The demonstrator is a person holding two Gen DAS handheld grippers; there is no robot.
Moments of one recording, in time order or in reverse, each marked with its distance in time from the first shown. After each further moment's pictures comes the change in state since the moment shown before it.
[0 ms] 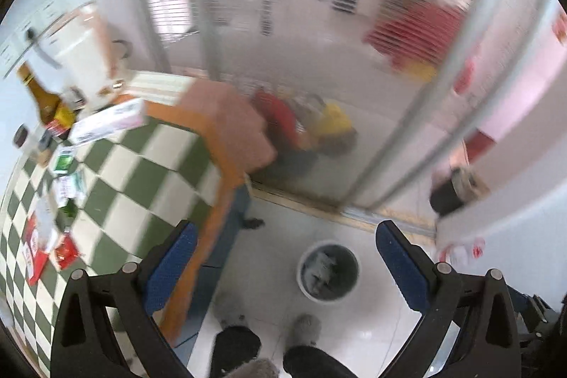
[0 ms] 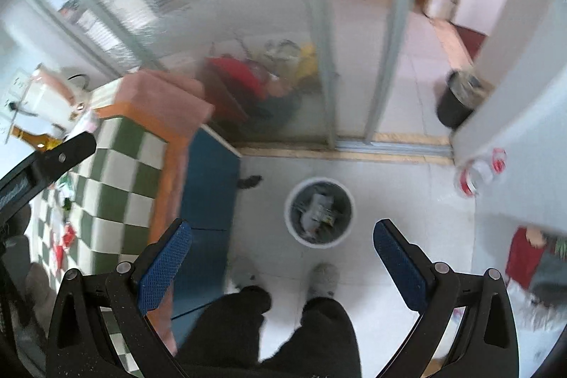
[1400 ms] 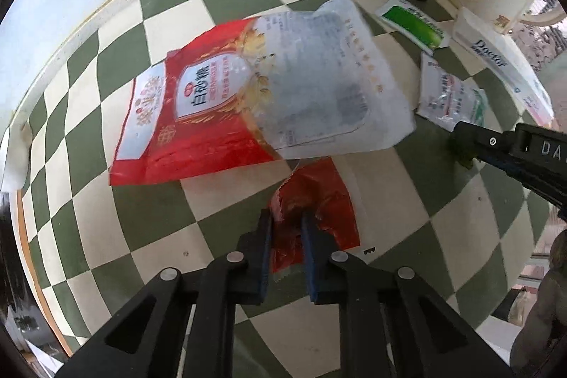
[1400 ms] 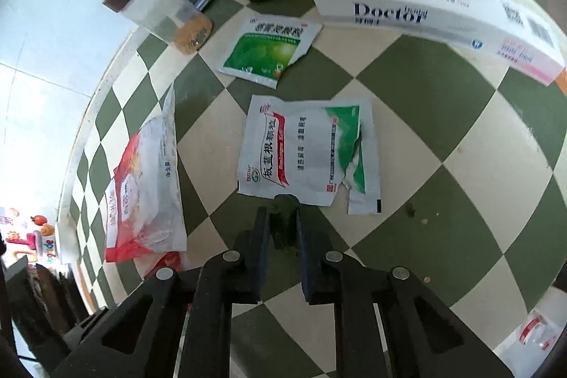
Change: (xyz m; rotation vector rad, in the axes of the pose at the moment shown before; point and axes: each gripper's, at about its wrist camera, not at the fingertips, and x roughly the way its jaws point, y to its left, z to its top) left arm 0.045 0.443 -0.169 -0.656 0.257 0.330; right arm 0.277 0.589 -0.038 -0.625 0.359 0.338
